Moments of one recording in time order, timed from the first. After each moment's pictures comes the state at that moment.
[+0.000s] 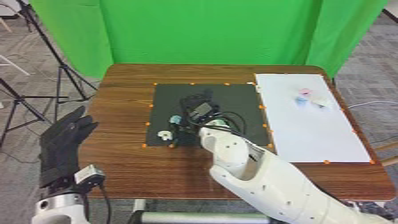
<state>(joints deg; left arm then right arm) 132.2 -57.0 -90.1 -126.0 46.0 32.4 31.8 -62.3 -67.8 31.1 -96.6 -145.8 -8.5 31.1</state>
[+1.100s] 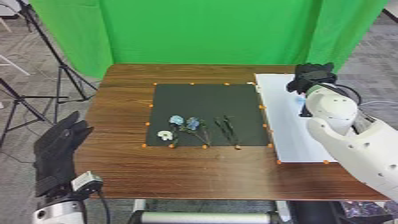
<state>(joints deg) 134.5 -56.2 -89.1 -126.6 43.9 35.0 36.6 -60.4 -41.2 49.4 -92.1 -129.8 -9.8 36.6</state>
